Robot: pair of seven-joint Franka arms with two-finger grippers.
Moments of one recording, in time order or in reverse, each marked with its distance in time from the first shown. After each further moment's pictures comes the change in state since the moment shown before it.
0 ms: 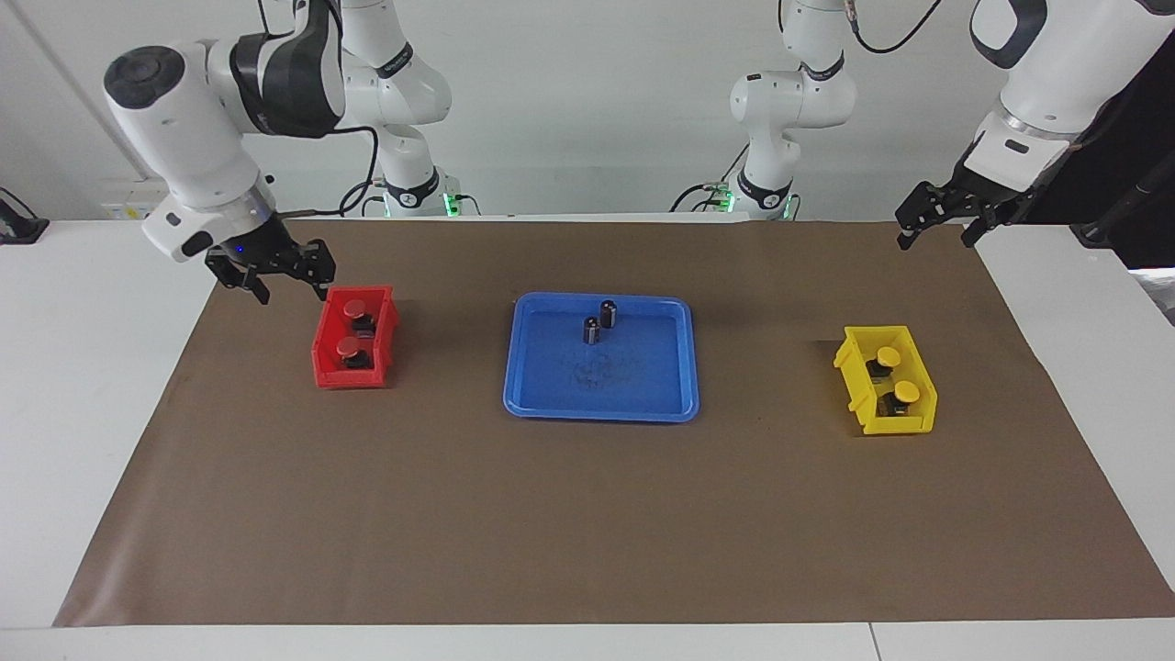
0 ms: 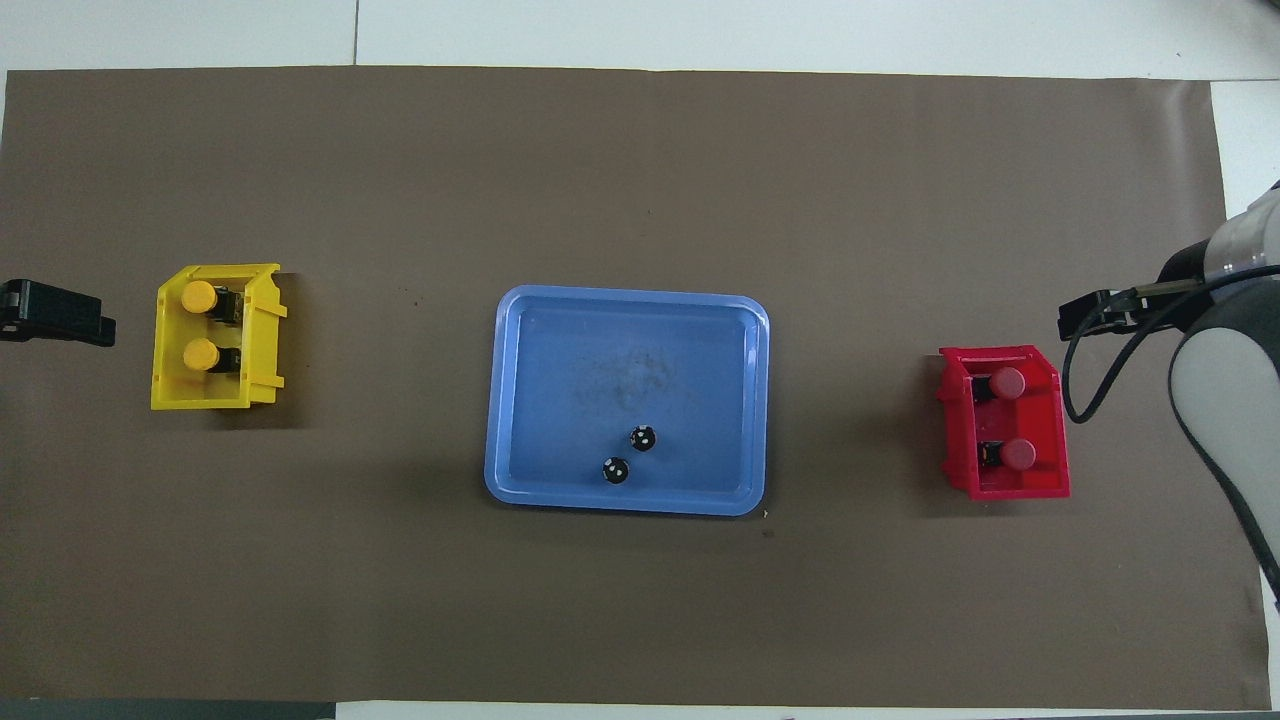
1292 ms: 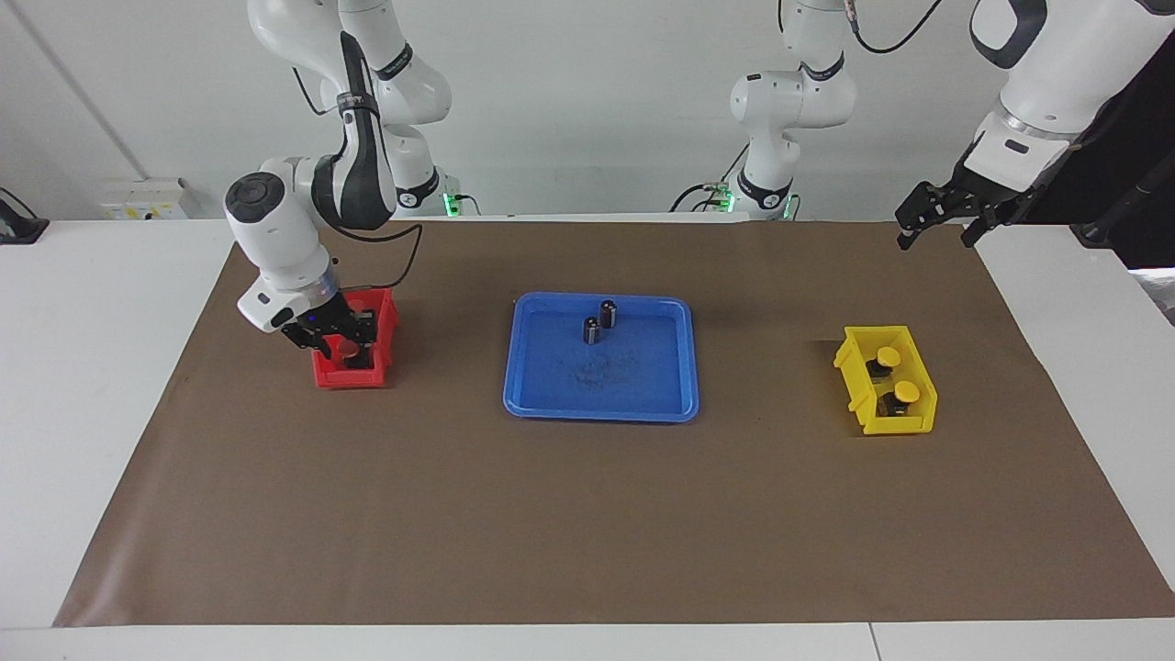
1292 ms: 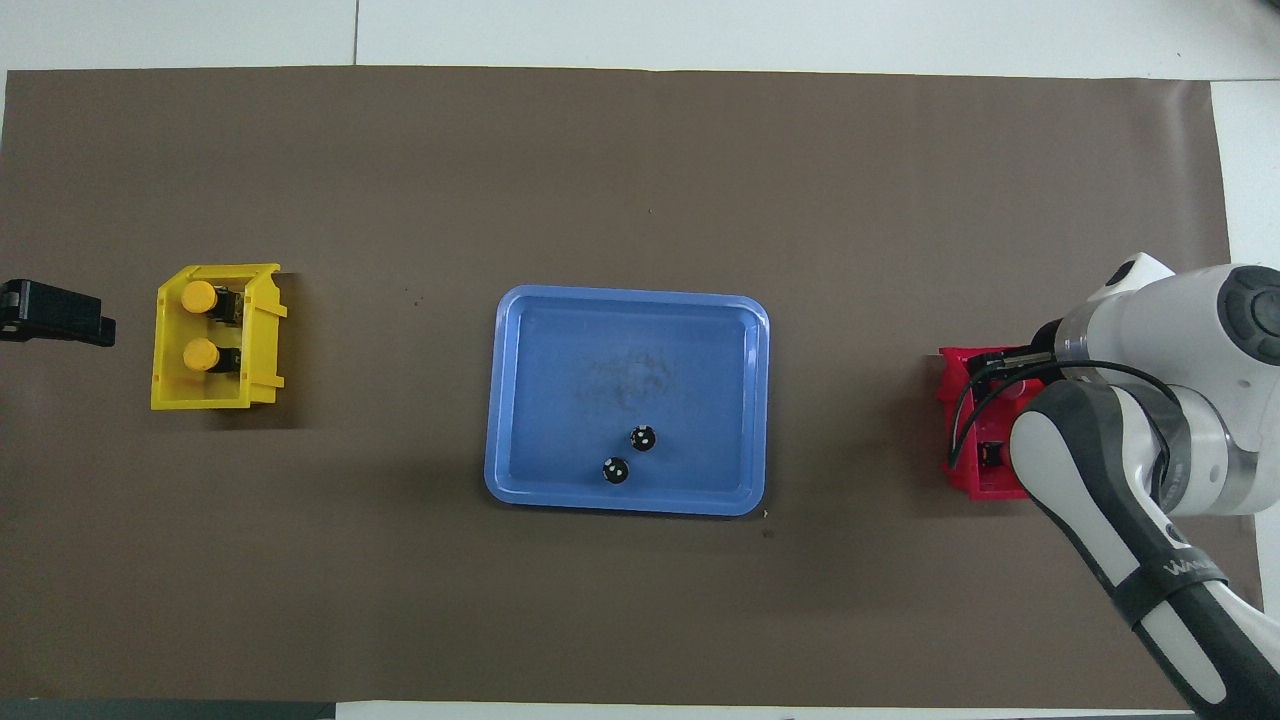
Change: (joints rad) left arm 0.000 0.000 0.000 0.000 0.000 0.000 0.000; right arm 0.018 0.025 0.001 -0.346 0.009 0.408 0.002
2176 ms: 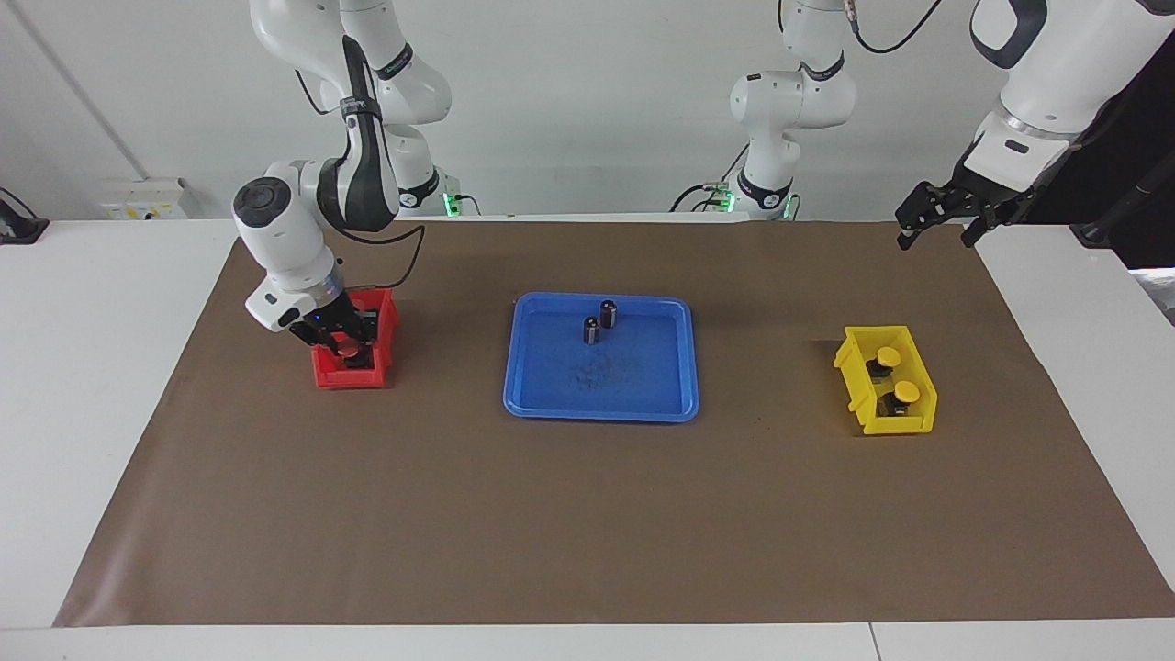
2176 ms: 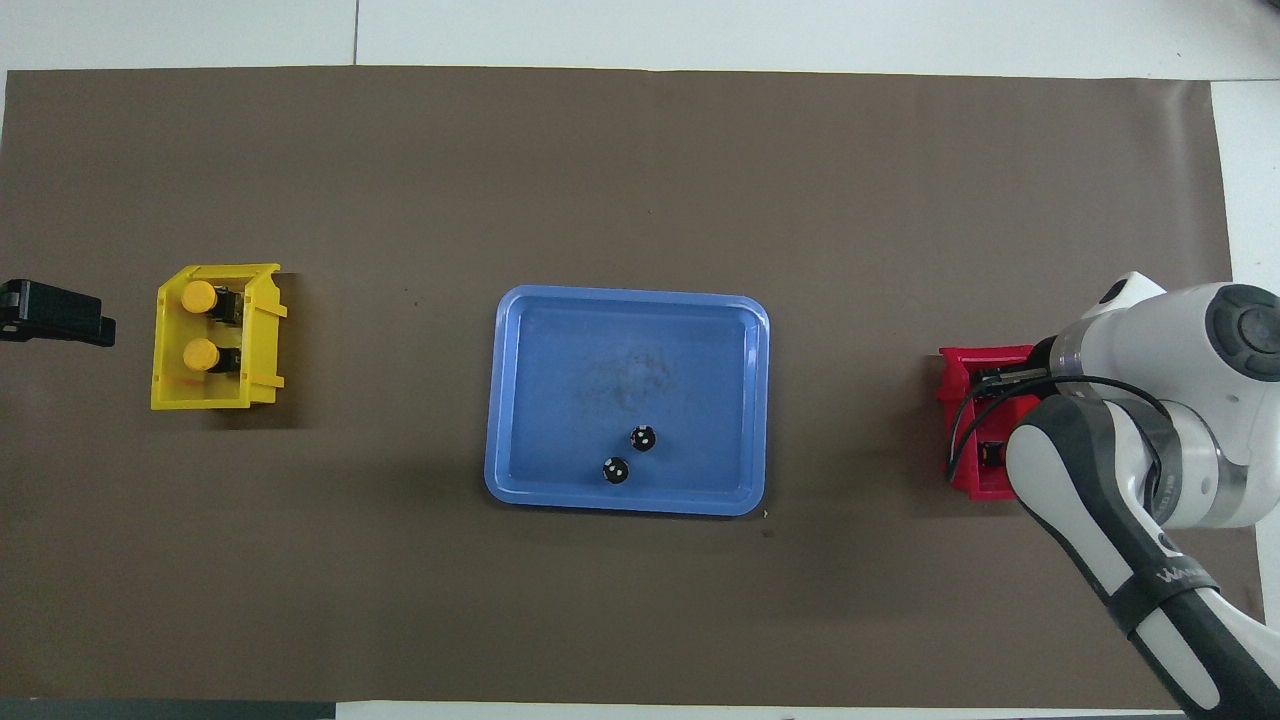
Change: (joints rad) left arm 0.000 0.000 0.000 0.000 0.000 0.000 0.000; right arm -0.002 -0.011 -0.004 -0.042 0.000 0.010 0.000
